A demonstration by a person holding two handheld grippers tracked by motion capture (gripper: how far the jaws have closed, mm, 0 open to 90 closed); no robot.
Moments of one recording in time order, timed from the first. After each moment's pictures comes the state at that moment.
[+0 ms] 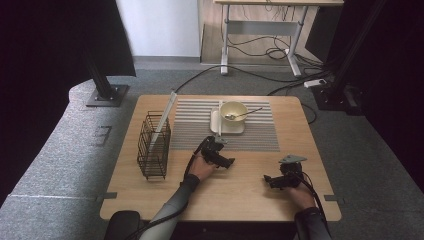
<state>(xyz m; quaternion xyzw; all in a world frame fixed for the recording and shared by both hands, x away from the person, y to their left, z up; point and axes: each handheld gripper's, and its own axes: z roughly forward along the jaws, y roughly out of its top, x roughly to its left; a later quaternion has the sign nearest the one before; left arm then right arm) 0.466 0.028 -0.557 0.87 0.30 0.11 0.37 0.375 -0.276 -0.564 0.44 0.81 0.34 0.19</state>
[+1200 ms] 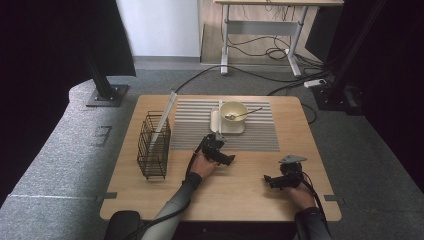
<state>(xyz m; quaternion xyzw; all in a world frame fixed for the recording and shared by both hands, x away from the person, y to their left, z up) 0.472 0.025 -0.556 0.86 0.32 0.13 0.37 0.375 -0.276 -0.564 0.44 0.81 0.34 0.19</state>
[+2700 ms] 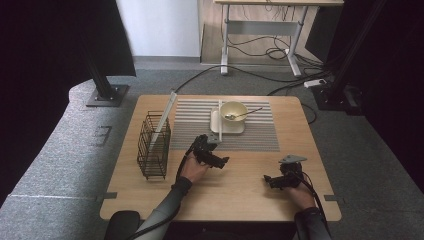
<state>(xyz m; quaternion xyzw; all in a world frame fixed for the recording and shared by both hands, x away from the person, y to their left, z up) 0.435 0.057 -0.519 0.86 0.30 0.15 0.38 0.375 -0.275 -0.564 0.44 0.81 0.34 0.19</state>
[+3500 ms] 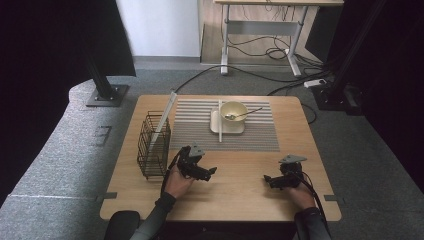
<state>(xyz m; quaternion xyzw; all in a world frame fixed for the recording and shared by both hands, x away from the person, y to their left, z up) 0.382 0.104 -0.522 0.85 0.32 0.15 0.40 0.375 -0.275 -0.564 0.44 0.81 0.34 0.19</state>
